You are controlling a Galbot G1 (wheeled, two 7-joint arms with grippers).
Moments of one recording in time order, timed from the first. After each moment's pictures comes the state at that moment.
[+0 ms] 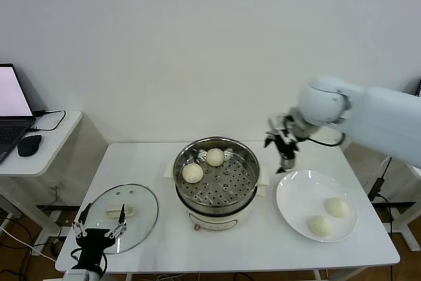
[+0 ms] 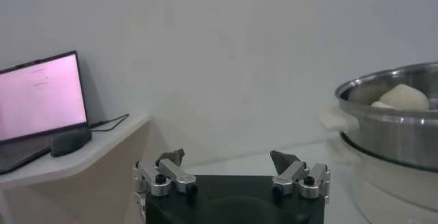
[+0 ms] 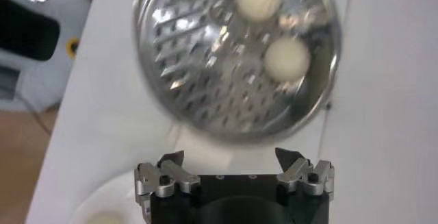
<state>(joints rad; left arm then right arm) 1.79 -1.21 -0.62 -2.17 -0.11 0.04 -0.24 0.56 0.53 -1.19 1.71 0.18 -0.41 -1.12</state>
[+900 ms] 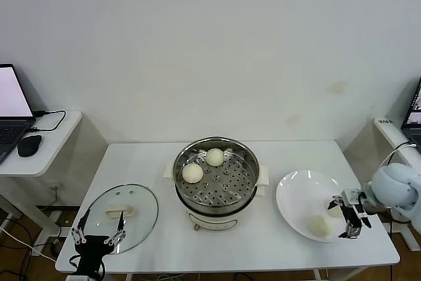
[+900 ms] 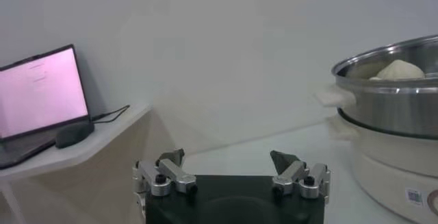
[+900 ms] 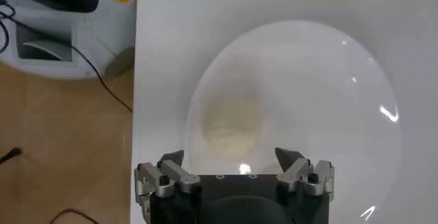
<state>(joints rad) 1.82 -1.23 -0.63 -2.17 -0.07 0.04 -0.24 -0.48 0.33 -0.39 1.64 -0.16 -0.24 -1.11</state>
